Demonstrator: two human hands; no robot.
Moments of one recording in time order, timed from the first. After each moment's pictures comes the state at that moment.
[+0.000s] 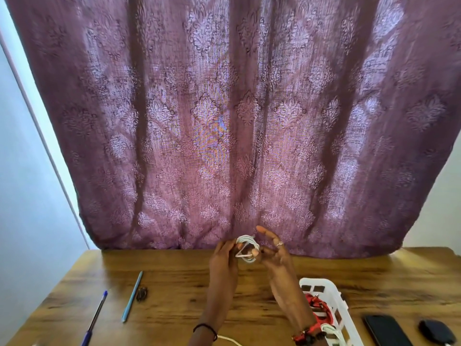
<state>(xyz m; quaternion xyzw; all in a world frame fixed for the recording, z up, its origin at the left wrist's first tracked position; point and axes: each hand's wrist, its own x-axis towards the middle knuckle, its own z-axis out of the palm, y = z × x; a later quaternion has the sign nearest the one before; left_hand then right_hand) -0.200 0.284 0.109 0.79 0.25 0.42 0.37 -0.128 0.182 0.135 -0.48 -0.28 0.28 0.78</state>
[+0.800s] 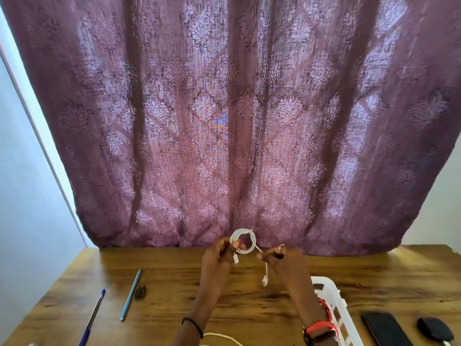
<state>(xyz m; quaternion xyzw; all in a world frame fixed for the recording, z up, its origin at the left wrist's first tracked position) -0.203 0.298 0.106 0.70 0.23 0.38 0.56 -0.108 0.171 0.143 -0.84 -0.26 0.11 0.46</state>
